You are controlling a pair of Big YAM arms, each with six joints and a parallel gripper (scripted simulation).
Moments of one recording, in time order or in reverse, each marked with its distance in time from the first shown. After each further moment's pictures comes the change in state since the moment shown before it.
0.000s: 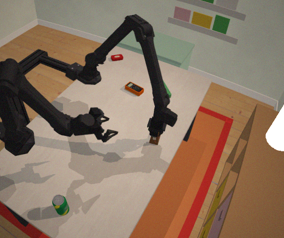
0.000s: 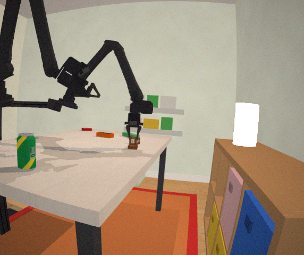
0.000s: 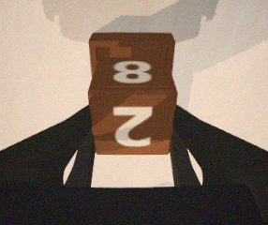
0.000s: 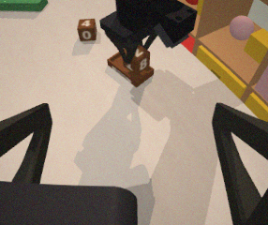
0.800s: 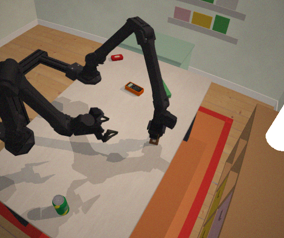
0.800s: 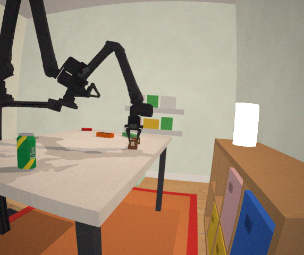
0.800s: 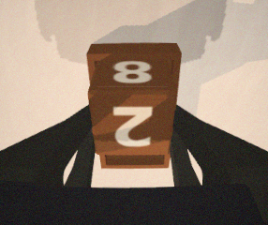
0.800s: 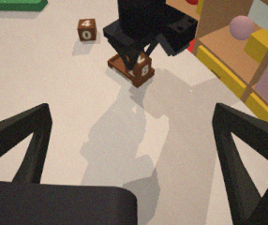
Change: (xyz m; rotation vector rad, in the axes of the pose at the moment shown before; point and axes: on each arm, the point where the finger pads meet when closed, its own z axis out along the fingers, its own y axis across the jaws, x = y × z) left arm -0.004 0.001 0.016 -0.001 -0.002 -0.005; right arm 0.000 0.000 0.000 0.000 0.000 0.000
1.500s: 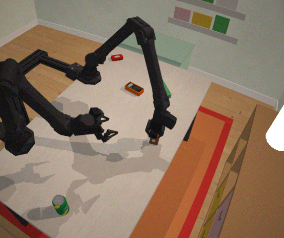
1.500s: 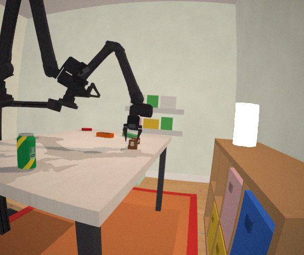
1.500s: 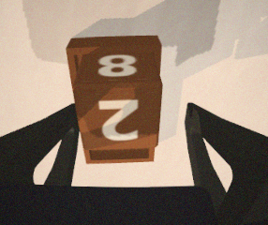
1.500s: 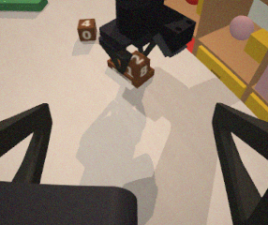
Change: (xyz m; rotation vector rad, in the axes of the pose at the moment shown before) left arm 0.003 -0.010 -0.002 0.051 0.019 -0.002; right arm 0.000 0.000 0.000 0.000 0.000 0.000
